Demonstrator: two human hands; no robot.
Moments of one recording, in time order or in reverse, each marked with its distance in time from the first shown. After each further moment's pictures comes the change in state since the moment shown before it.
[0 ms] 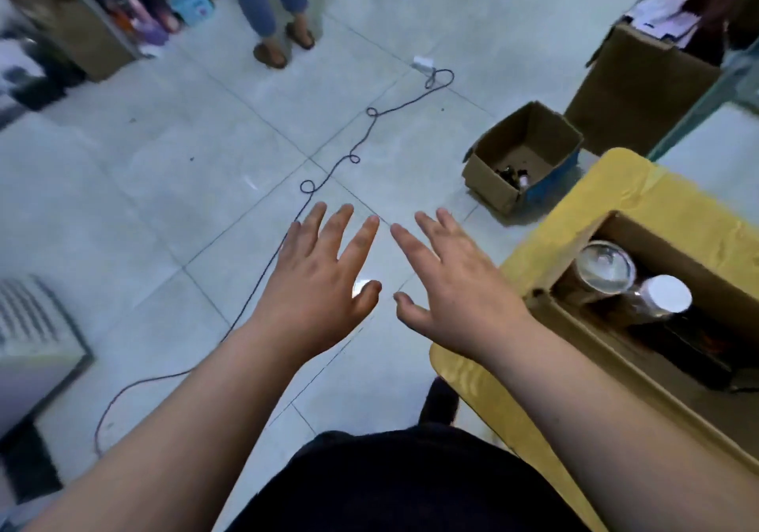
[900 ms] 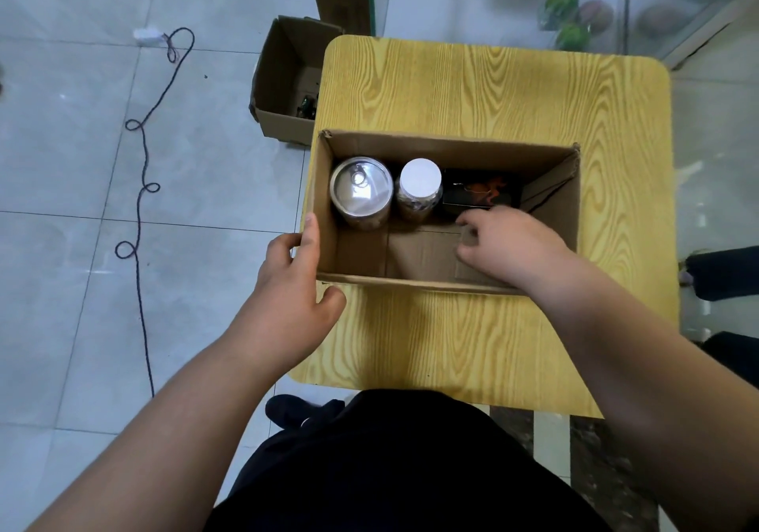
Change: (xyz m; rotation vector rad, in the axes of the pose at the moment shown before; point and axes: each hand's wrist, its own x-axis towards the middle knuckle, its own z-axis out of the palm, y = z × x) left_hand 0.095 0.197 0.059 -0.421 -0.492 0.169; right_hand -0.177 0.240 0.011 0.185 -0.231 1.017
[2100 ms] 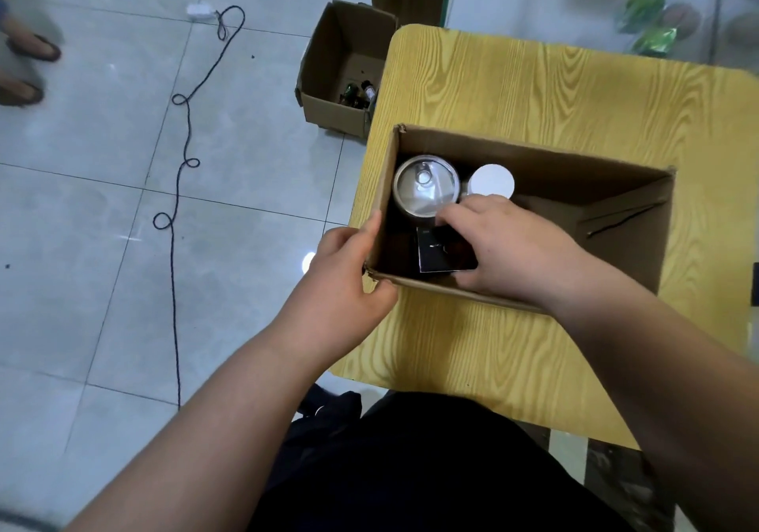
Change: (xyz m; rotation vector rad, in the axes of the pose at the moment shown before) left_hand 0.000 -0.010 -0.014 -0.294 0.027 0.034; right_hand -0.004 -0.073 -0.011 -0.119 0.056 -0.446
